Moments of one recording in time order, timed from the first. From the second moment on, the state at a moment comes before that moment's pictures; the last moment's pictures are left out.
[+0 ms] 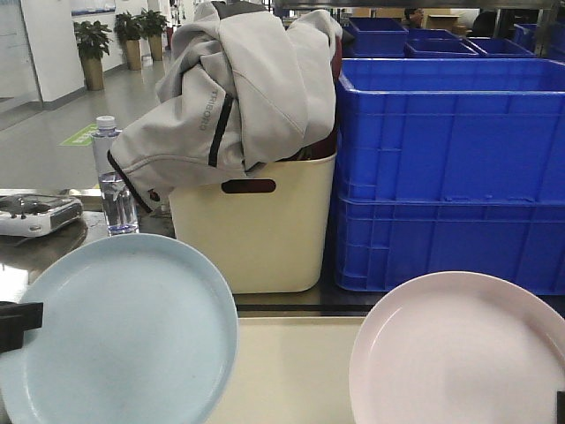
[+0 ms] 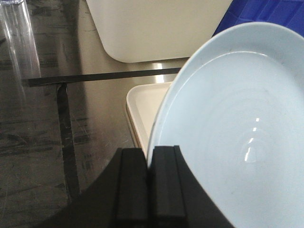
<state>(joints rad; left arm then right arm) -0.07 0.97 -0.98 -0.48 0.71 0.25 0.37 0.79 -0.88 -0.24 0.82 0.49</state>
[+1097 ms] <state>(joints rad) -0.34 1.70 -1.22 -1.03 0.59 0.65 0.37 0.72 -0.88 -0.30 0.73 0.65</state>
